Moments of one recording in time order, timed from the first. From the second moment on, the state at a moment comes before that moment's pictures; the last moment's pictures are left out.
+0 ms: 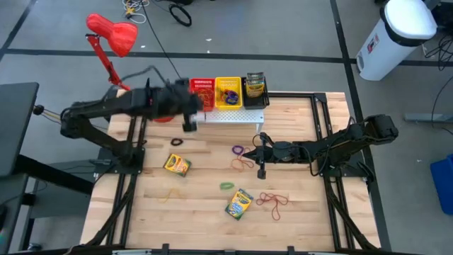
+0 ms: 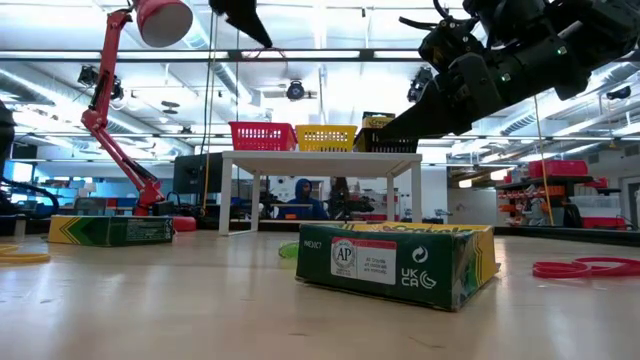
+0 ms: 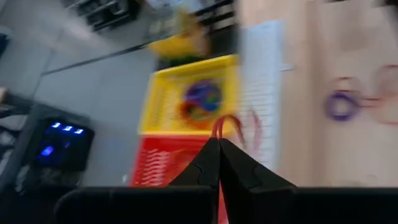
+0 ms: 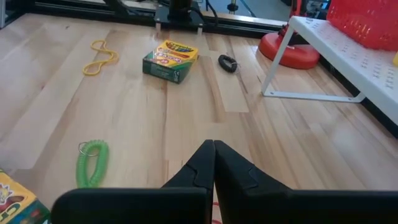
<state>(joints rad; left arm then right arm) 0.13 1.30 1.43 -0.80 -0.48 0.38 0.12 1.44 0.52 0.53 0.23 -0.06</state>
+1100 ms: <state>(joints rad) 0.58 1.51 1.44 -0.75 -0.20 0.56 0.12 1.44 0.52 0.53 0.23 -0.06</state>
